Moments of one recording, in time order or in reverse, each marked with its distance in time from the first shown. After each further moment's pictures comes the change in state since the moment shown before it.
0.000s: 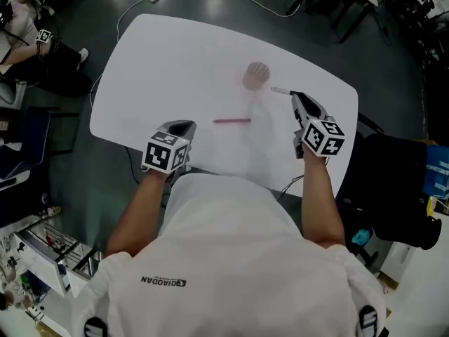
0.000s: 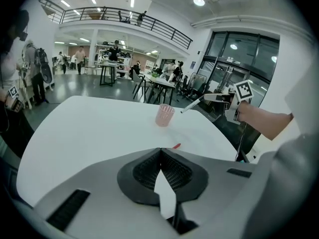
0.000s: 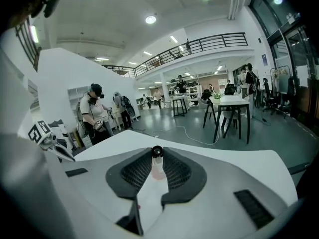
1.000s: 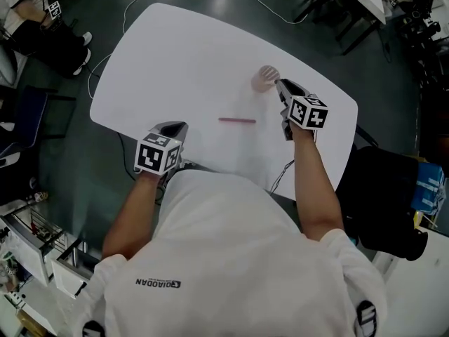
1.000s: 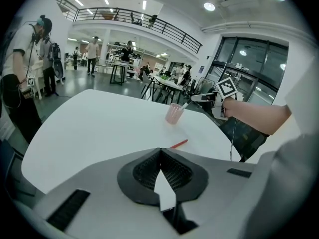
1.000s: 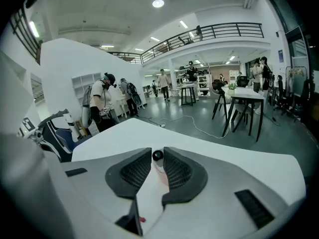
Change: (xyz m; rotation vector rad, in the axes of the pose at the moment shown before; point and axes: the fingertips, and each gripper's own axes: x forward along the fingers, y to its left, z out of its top) left arm -0.038 0.045 -0.035 -0.097 -0.033 0.052; right arm 0.106 0.052 -0.008 -0.065 0.148 0.077
